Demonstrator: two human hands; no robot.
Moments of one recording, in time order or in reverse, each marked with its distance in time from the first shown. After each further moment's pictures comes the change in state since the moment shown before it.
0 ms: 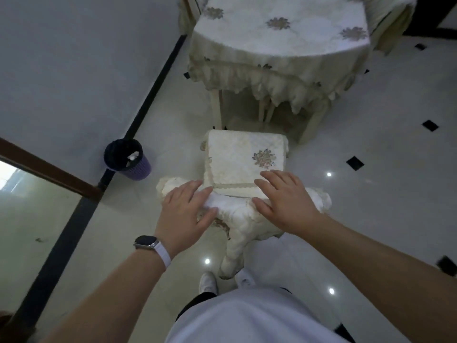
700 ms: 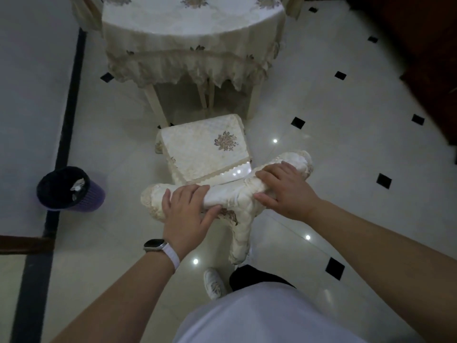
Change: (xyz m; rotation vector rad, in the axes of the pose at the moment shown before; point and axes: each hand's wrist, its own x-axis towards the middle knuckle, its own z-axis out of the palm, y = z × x) left_hand 0.011 -0.041 0.035 -0.169 -0.034 0.198; right_hand -0.043 -0.033 0.025 0.027 0.045 0.269
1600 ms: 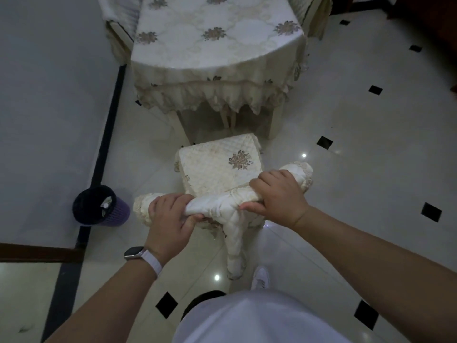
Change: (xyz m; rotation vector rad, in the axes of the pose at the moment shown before) left_hand 0.085 -0.015 -0.021 0.025 0.092 0.044; right_hand 0.097 0.046 -0.001 0.010 0.356 -0.162
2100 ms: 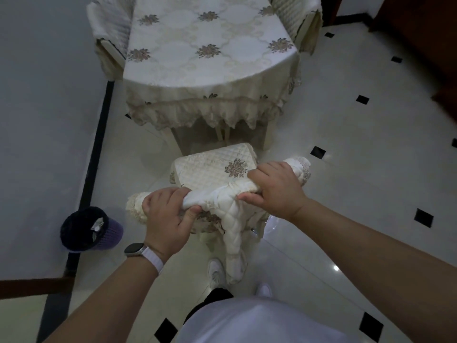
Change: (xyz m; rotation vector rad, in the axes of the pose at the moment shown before) left_hand 0.087 -0.022 -0.016 -0.047 0.128 0.046; right_hand 0.084 0.022 0.003 -0.010 0.032 0.033
